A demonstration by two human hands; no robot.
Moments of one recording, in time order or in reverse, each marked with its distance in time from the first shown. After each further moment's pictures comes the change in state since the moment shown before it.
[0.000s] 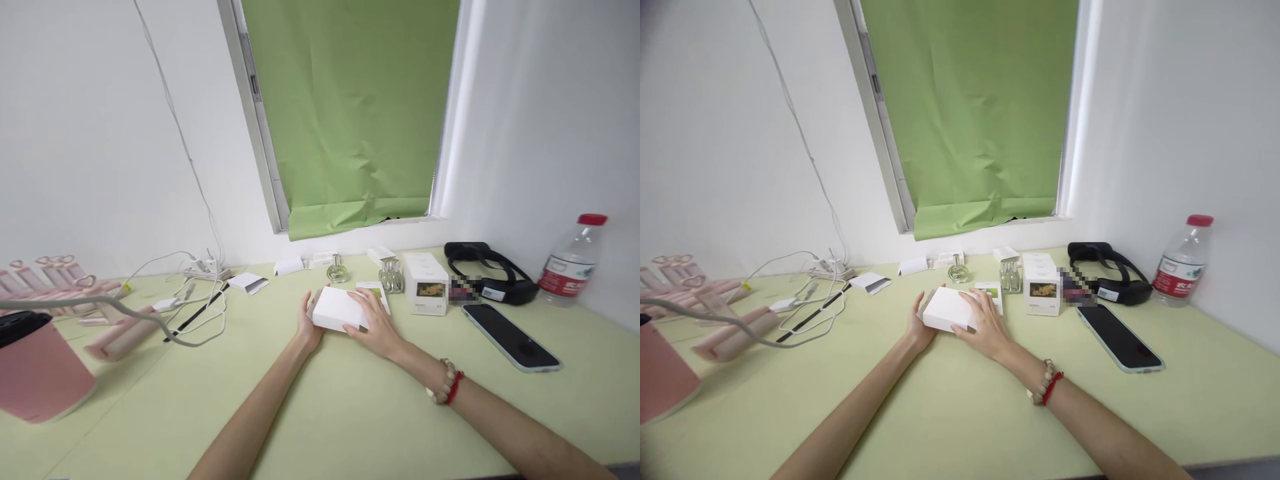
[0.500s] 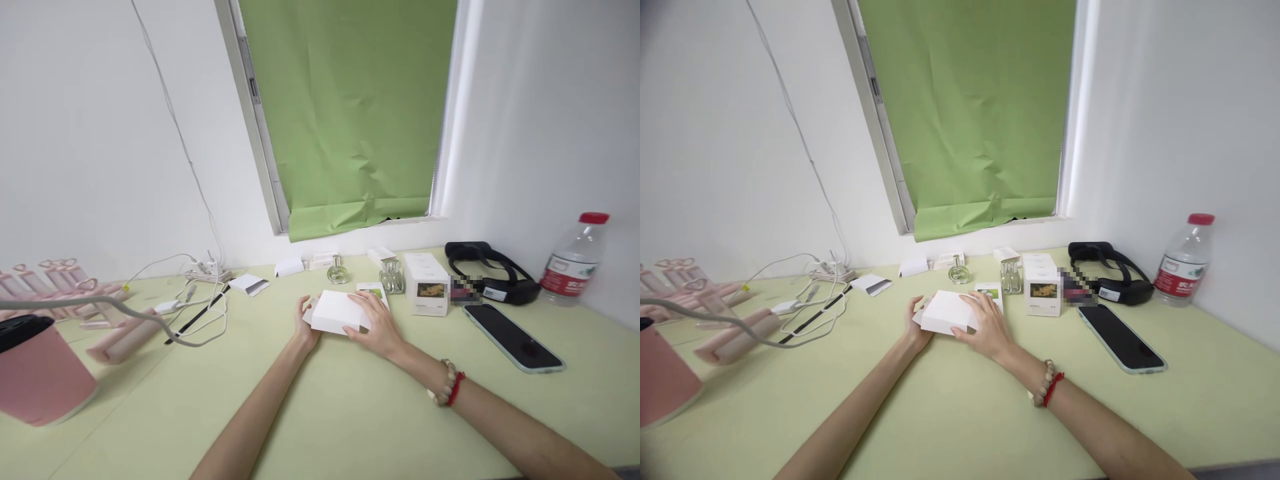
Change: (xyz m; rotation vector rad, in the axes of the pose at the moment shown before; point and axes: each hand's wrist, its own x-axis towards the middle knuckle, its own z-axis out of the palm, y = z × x) left_hand 0.008 0.004 -0.010 0.007 0.135 0.016; right_hand 0.001 -0.002 0.000 -0.021 0.050 0.003
